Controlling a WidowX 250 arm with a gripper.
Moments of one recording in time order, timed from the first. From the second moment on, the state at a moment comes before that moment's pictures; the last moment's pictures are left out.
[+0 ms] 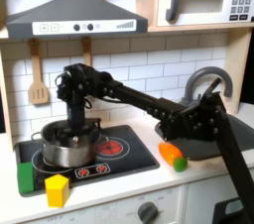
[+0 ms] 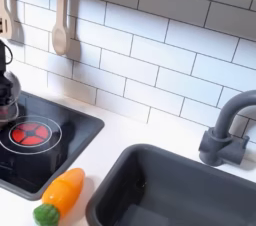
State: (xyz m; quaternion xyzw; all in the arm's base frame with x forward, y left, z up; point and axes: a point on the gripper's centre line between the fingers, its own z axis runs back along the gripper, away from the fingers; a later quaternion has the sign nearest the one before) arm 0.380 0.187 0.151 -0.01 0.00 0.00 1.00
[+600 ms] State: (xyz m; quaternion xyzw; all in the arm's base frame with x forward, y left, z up) arm 0.379 0.153 0.155 -0.03 -0.01 -0.03 1.00
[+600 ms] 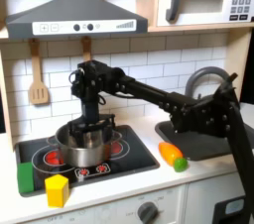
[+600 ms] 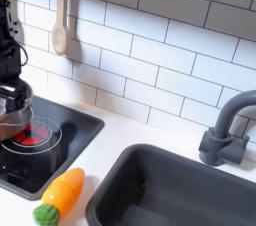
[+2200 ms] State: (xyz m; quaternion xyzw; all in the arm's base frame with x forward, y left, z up) arm 0.364 0.074 0.153 -0.04 0.01 -0.09 1.00
